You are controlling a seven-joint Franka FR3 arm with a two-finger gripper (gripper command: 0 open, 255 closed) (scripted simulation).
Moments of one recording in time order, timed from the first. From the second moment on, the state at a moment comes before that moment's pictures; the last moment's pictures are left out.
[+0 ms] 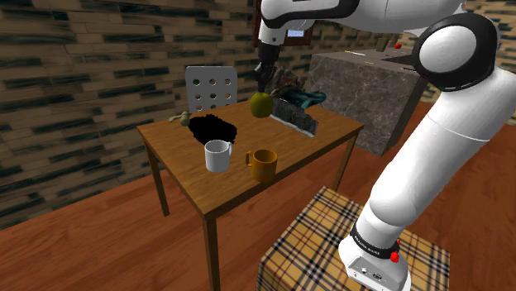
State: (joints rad) arm -0.05 -0.13 -0.08 -1.80 0.04 1.77 -0.20
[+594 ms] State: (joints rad) arm 0.00 -0.38 0.01 -1.98 0.04 1.71 -0.06
